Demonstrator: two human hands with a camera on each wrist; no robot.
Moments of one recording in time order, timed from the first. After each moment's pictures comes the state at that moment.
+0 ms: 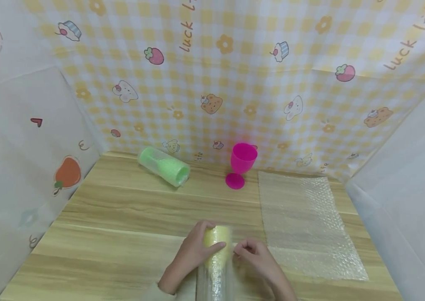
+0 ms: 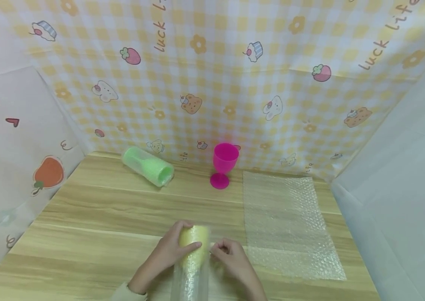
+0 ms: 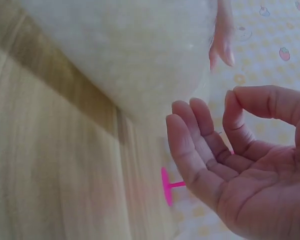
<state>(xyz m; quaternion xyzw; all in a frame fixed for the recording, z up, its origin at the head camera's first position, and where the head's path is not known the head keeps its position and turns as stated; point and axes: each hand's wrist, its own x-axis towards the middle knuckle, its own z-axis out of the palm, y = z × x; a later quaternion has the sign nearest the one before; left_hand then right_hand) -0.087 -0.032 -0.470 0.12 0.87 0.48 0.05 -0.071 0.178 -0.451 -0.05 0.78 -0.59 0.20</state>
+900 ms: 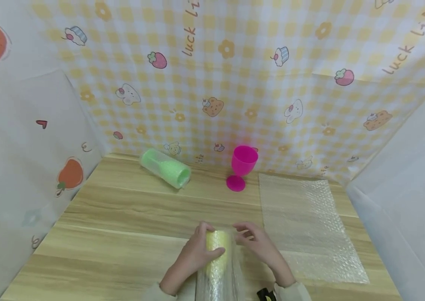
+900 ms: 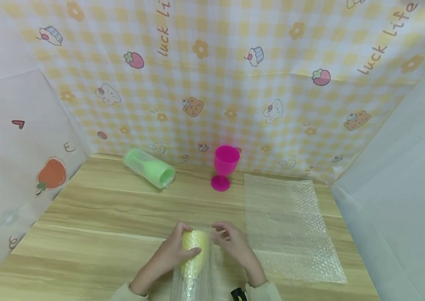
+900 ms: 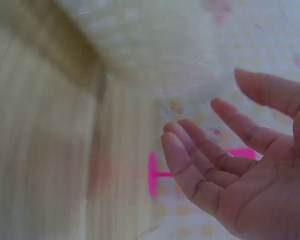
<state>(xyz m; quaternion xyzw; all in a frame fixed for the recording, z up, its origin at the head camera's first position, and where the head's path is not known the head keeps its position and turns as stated) -0.081 -0.033 -0.462 0.12 0.87 0.48 0.08 -0.106 0.182 -0.449 -0.13 0.85 -0.49 0.11</state>
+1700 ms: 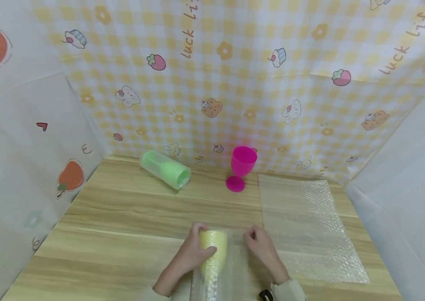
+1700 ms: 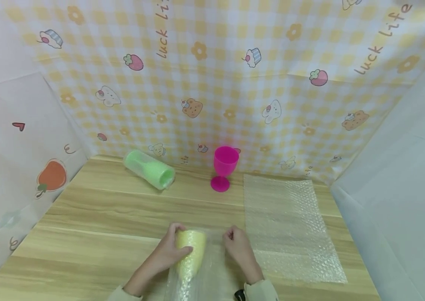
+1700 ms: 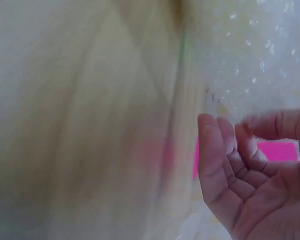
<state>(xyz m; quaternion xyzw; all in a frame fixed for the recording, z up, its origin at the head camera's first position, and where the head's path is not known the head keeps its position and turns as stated) -0.085 -0.044 -0.476 0.08 0.83 0.54 0.10 -0.114 0.184 -0.482 0.01 0.90 -0.43 0.05</state>
